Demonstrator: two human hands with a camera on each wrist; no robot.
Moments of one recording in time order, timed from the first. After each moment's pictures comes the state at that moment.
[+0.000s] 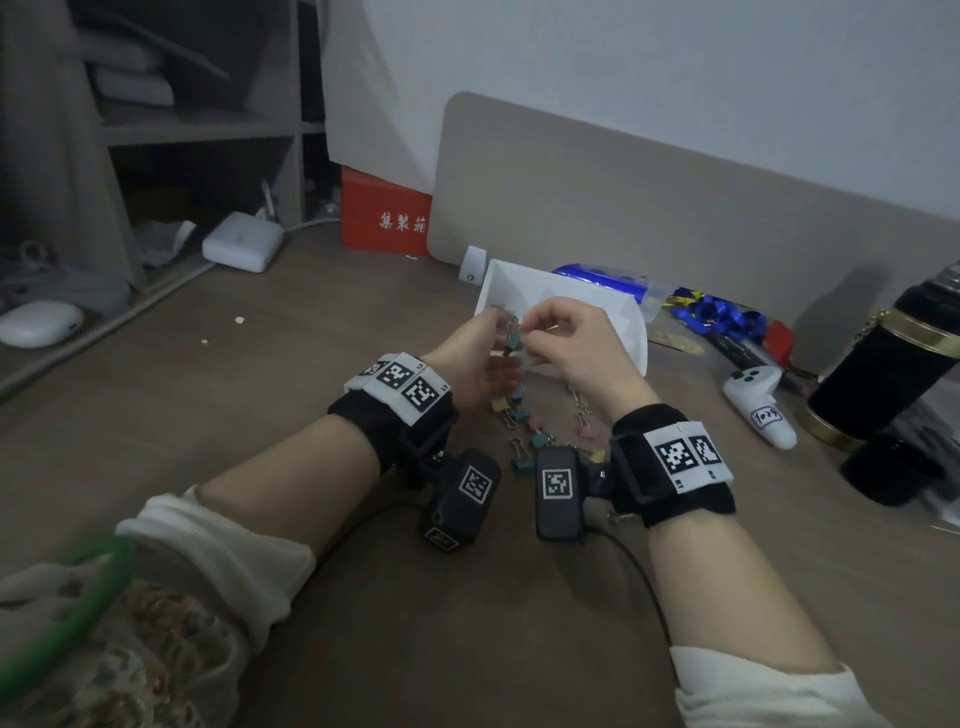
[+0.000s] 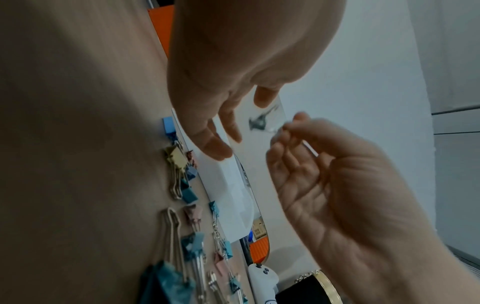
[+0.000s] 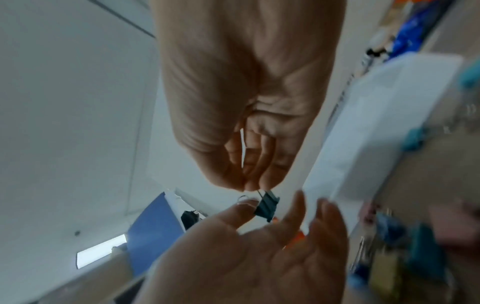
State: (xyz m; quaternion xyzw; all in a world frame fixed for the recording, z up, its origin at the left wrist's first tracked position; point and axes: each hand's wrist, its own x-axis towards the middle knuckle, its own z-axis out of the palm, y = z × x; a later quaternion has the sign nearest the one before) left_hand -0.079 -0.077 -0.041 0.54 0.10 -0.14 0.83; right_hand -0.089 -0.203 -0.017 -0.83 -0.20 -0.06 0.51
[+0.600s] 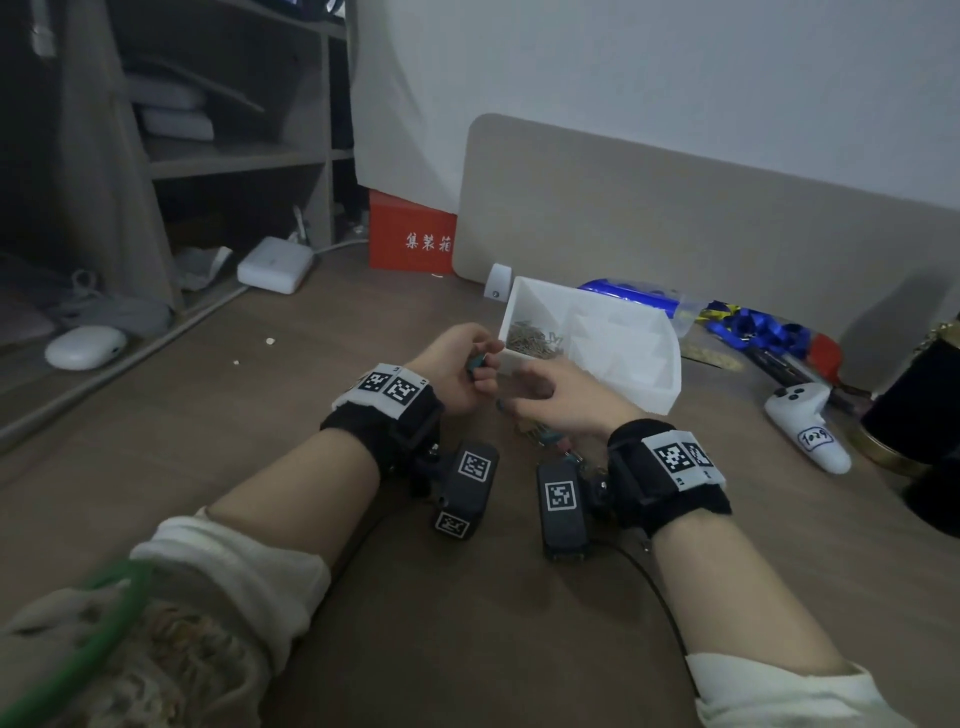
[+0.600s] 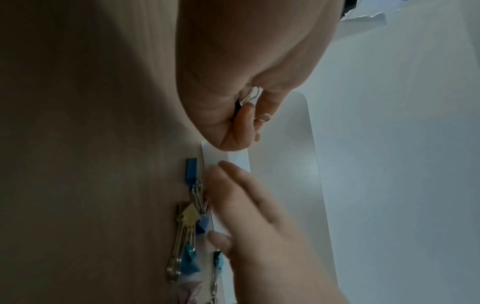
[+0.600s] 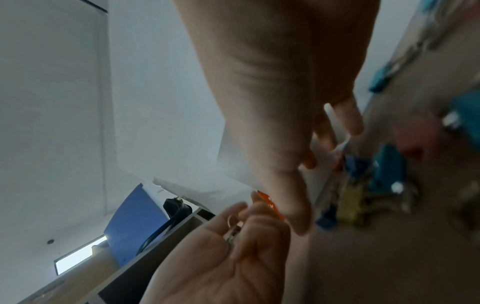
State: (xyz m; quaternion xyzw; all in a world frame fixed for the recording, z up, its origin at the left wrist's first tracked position) left_hand -0.065 -0.038 -0.045 0.48 0.16 -0.14 0.85; right_hand -0.048 -0.192 -0.057 -0.95 -0.20 0.06 0.24
